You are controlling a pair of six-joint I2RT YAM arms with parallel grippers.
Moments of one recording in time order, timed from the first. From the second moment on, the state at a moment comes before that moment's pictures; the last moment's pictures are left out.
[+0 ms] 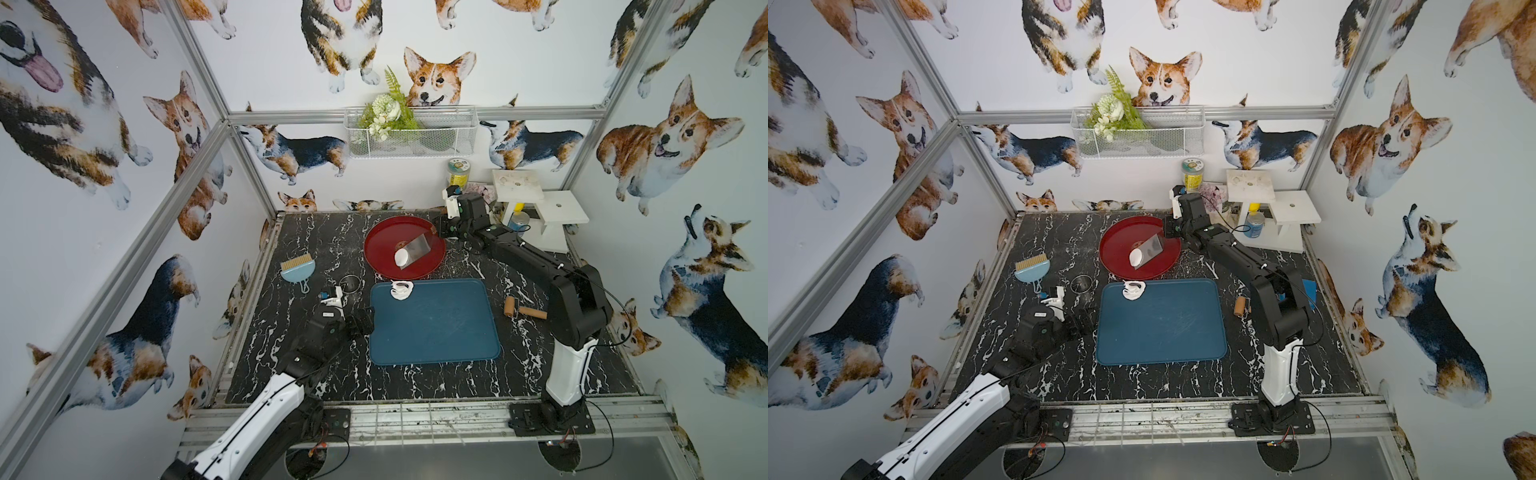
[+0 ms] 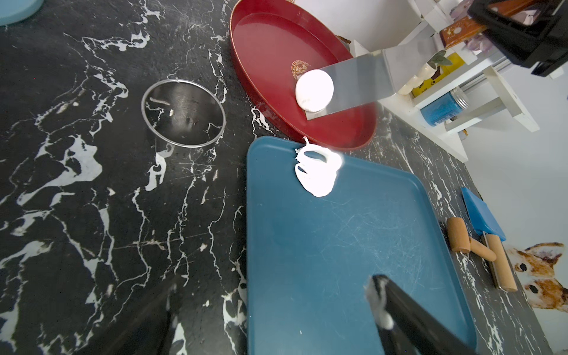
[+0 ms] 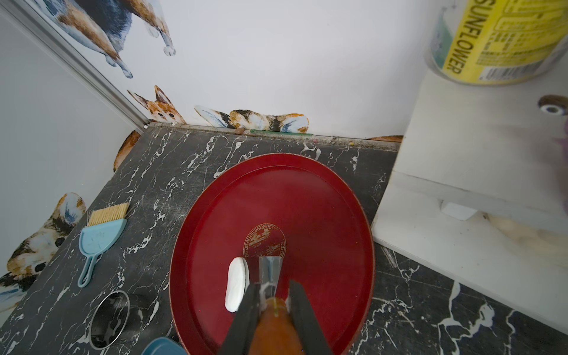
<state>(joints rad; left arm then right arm) -0.40 0.71 0.31 -0.15 0.00 -0.63 0.41 1.91 1.59 -0.18 -0.08 0.26</state>
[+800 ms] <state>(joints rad) -0.40 0.71 0.29 -0.14 0.00 -0.65 0.46 1.93 1.68 -0.26 0.06 0.11</state>
